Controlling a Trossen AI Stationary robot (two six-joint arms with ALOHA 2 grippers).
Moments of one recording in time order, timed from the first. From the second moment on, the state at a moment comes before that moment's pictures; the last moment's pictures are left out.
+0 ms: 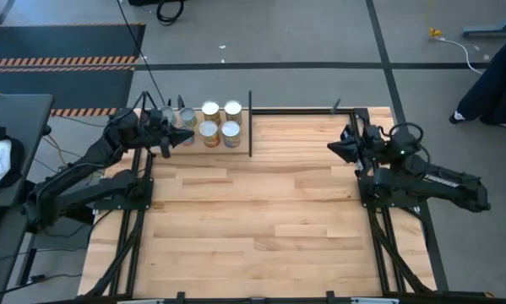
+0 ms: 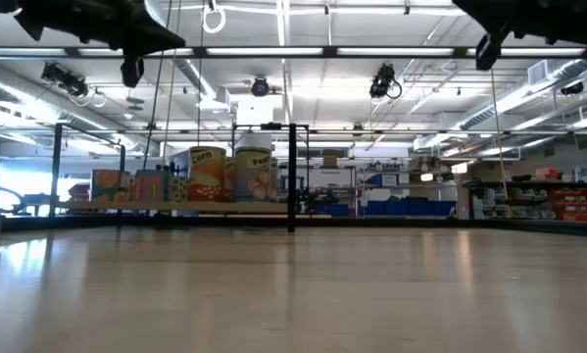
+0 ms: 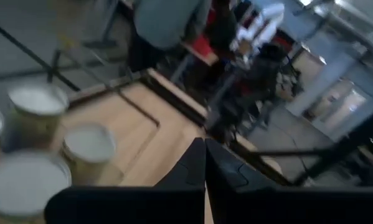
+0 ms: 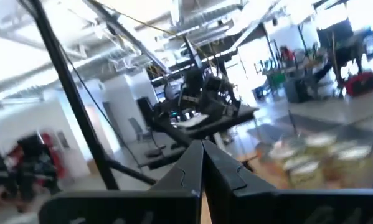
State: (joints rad) left arm 0.71 0.61 0.59 -0.10 0.45 -0.51; right arm -0.39 0.31 0.33 0.26 -0.33 0.43
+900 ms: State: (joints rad) left arm 0.14 0.30 0.59 -0.34 0.13 -0.15; right arm -0.02 0.00 0.21 0.20 -0.07 0.42
